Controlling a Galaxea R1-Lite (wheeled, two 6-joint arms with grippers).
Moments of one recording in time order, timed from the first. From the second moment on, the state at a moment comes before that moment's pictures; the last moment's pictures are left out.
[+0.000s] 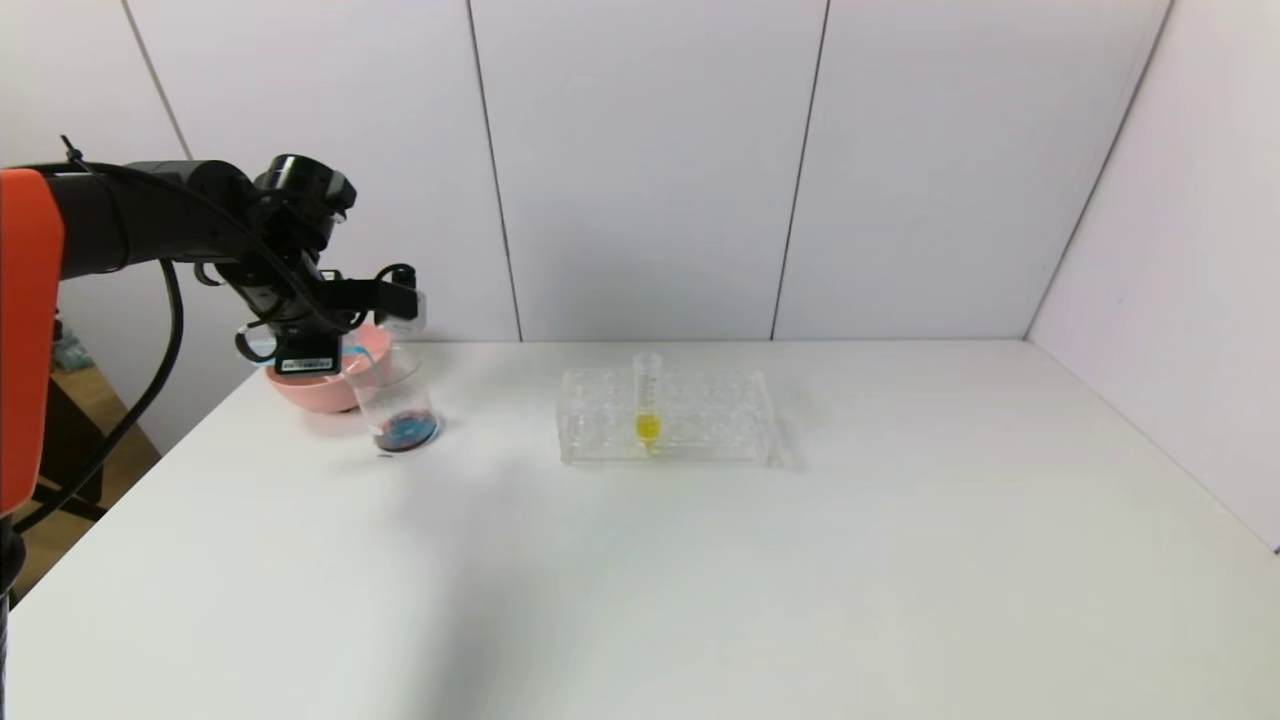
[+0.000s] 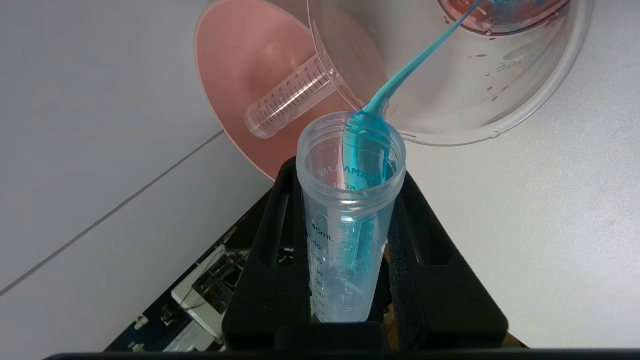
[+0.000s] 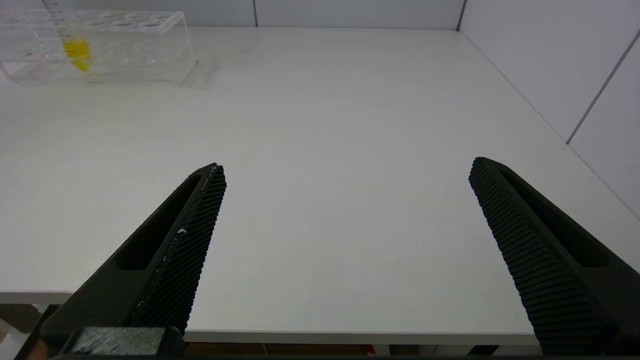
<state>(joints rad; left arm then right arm) -0.04 2.16 -2.01 0.72 0.28 1.33 0.00 0.00 0.00 0.01 0.00 0.00</state>
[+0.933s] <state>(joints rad) -0.06 2.16 -2.01 0.72 0.37 1.36 0.00 0.00 0.00 0.01 0.00 0.00</state>
